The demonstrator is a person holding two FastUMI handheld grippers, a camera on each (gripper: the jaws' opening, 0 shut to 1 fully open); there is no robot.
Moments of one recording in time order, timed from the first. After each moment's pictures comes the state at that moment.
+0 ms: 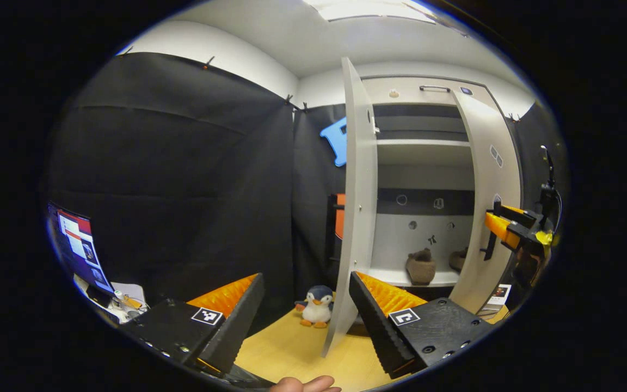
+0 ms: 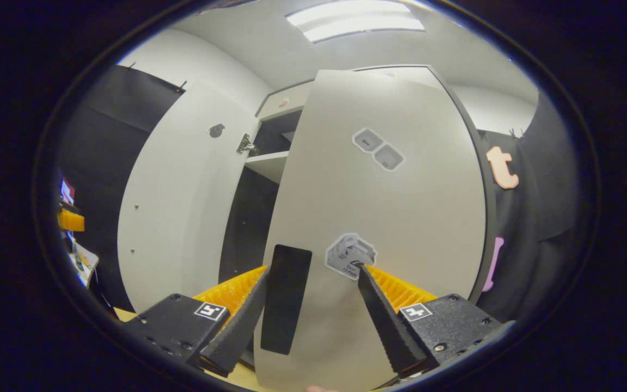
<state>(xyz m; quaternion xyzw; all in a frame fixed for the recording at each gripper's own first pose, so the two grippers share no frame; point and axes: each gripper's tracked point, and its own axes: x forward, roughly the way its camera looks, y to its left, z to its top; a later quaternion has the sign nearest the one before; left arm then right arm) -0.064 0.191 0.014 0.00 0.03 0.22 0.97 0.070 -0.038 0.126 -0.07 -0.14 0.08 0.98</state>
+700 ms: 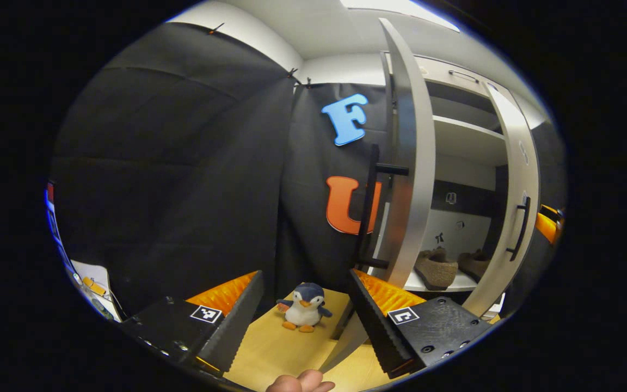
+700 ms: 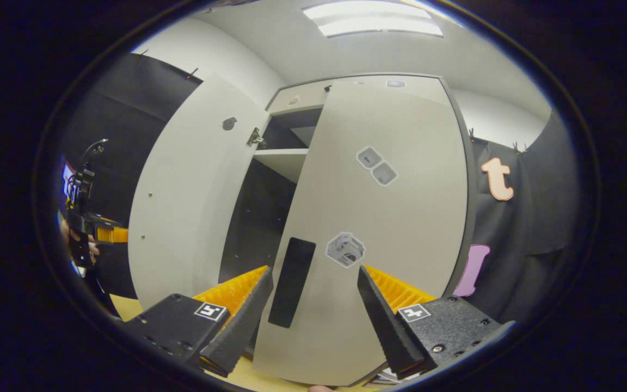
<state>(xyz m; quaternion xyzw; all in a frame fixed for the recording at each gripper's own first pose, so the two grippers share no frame) 0.020 0.241 -0.023 -0.03 0.04 0.15 0.99 0.018 -0.043 0.116 -0.11 -0.10 0.06 0.99</state>
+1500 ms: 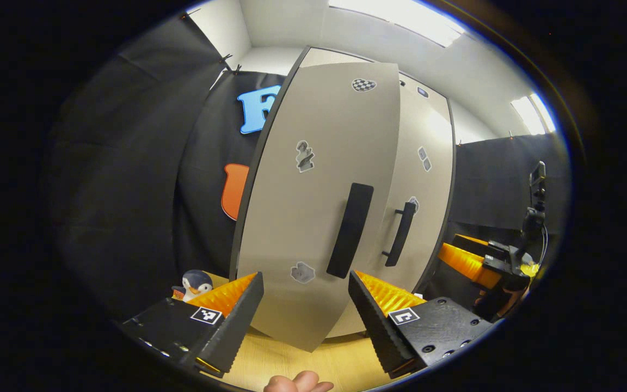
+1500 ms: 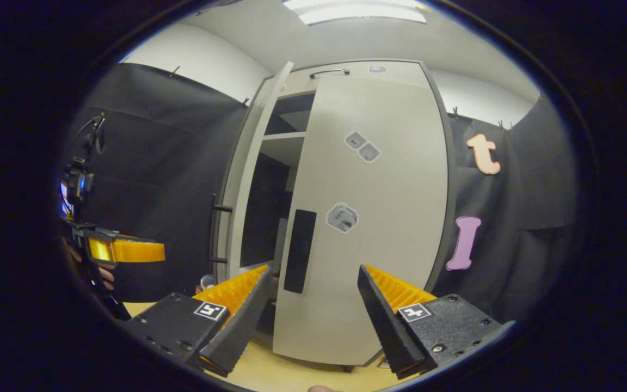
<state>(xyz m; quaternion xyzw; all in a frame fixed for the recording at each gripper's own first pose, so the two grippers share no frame) 0.067 0.082 0.011 -0.12 0.05 -0.05 0.99 -0.021 -0.050 0.089 -0.05 -0.06 0.03 1.00</state>
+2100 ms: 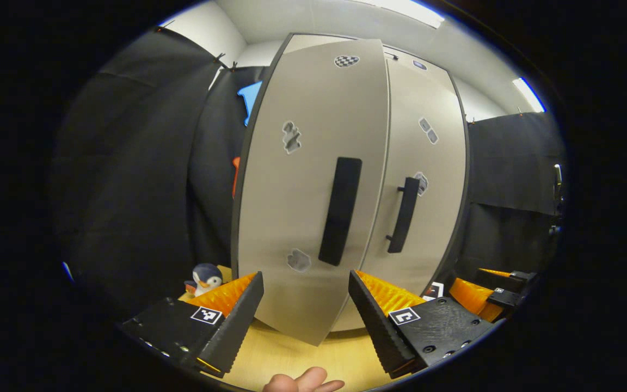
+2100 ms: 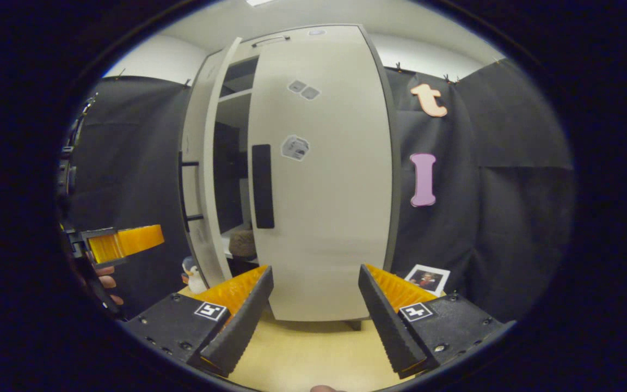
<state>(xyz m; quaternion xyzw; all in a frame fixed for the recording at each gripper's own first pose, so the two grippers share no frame) 0.062 0.034 -0.016 -0.07 0.10 -0.01 0.99 -0.048 -0.082 -0.009 0.06 0.07 -0.10 0.99</state>
